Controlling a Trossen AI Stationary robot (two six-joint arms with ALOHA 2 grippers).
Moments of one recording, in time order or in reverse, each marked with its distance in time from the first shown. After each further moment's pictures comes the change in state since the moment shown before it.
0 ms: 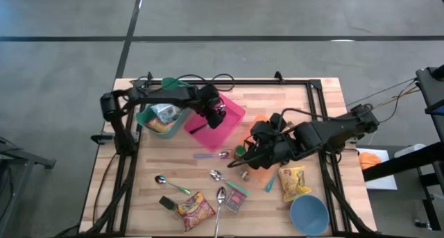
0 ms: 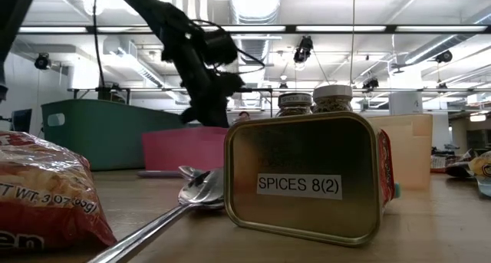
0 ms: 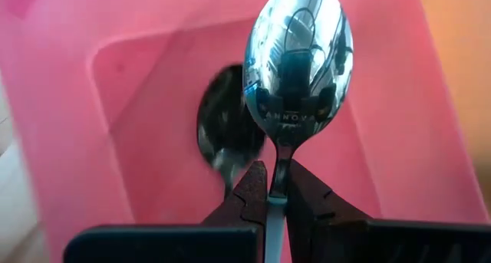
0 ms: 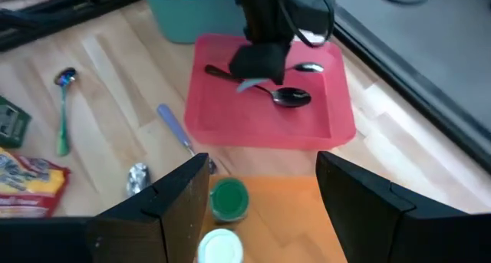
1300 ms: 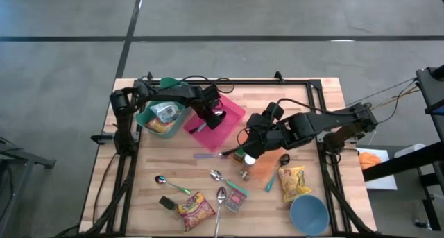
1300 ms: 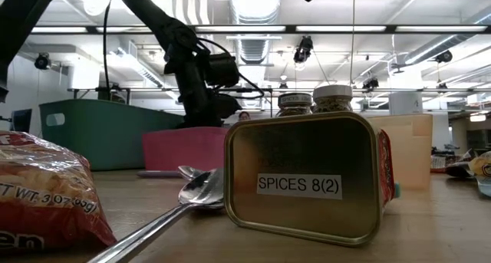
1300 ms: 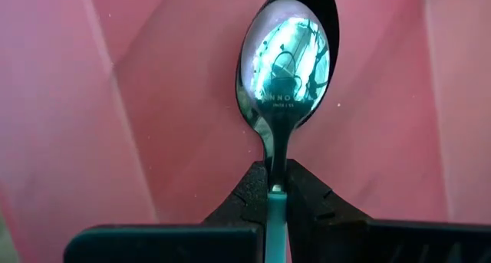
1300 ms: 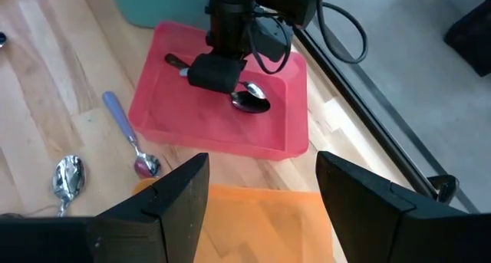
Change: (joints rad) left arm 0.042 0.102 0.029 -0.110 0.034 0.010; right arm -0.102 0.003 -0.008 -0.020 0.000 -0.198
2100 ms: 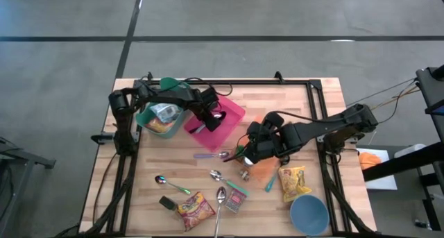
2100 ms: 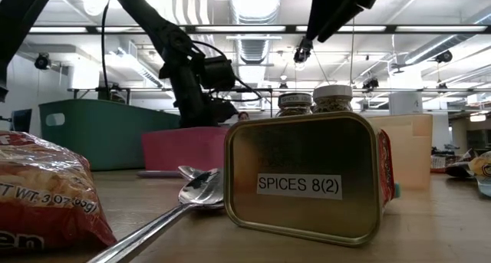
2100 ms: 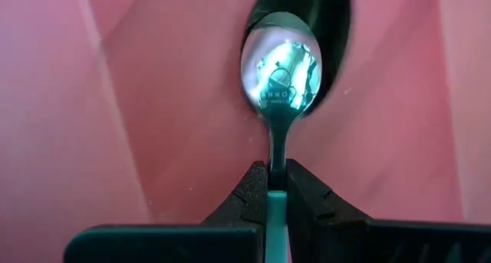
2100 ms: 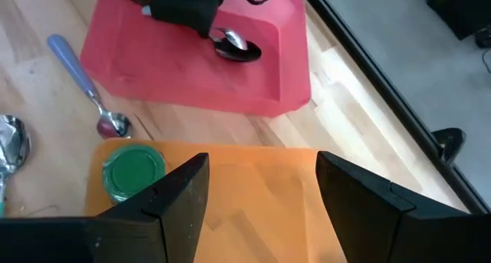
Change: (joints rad) left arm -0.012 -0.004 -0.078 0.070 0.003 -0.026; right arm 0.008 0.000 -0.247 0.073 0.004 0.128
